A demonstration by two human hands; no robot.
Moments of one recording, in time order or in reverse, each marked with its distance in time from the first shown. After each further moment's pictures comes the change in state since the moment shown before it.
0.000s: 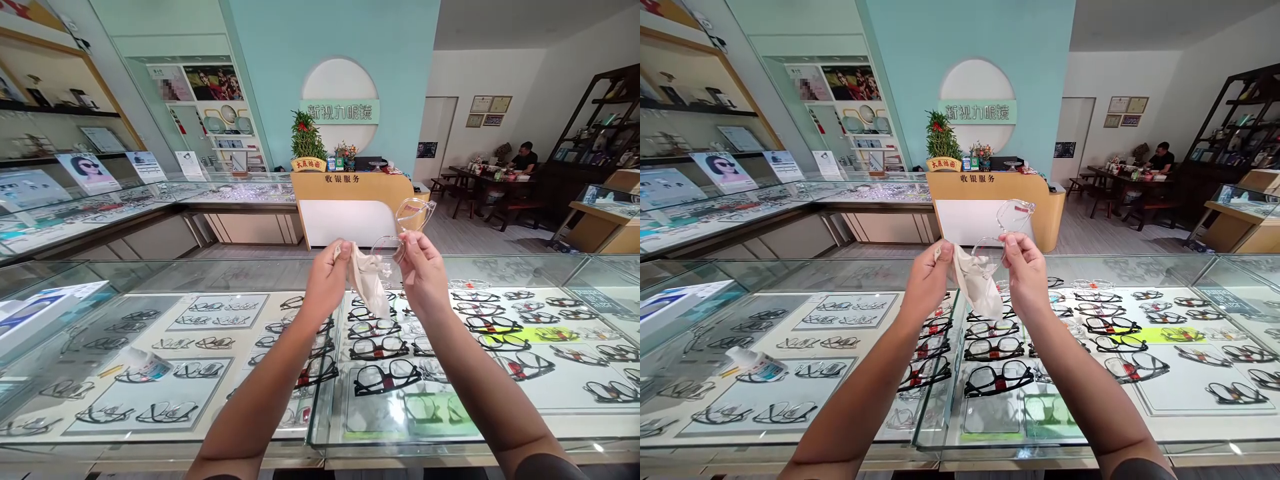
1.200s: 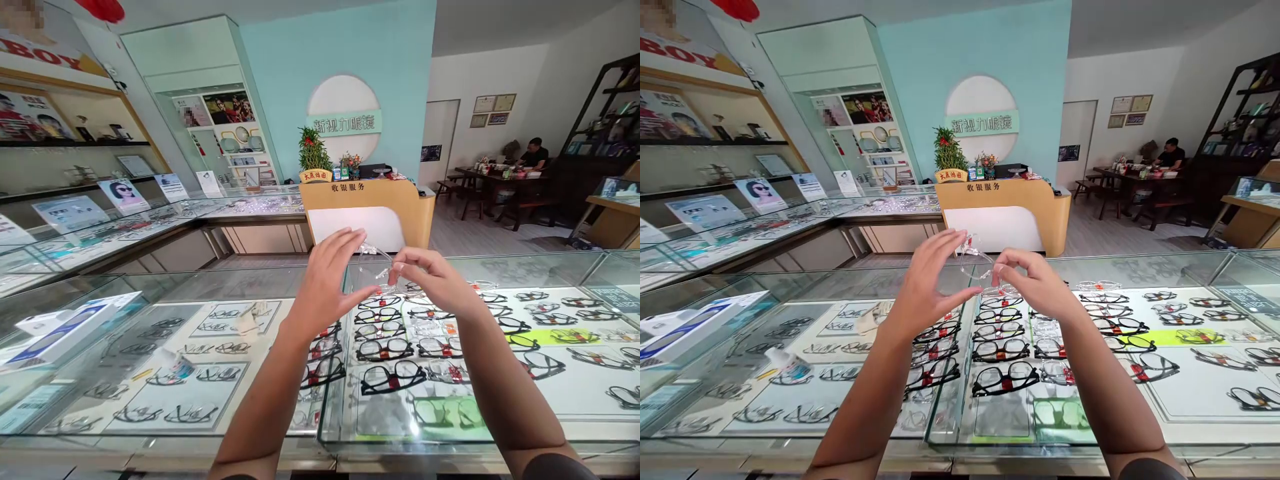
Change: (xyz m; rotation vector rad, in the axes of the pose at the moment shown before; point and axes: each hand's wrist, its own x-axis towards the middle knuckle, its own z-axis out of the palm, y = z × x) left_hand -0.011 0.032 -0.026 0.775 -0.188 0.699; right_hand -0.001 -0.062 -0.030 -0.597 -0.624 -0.024
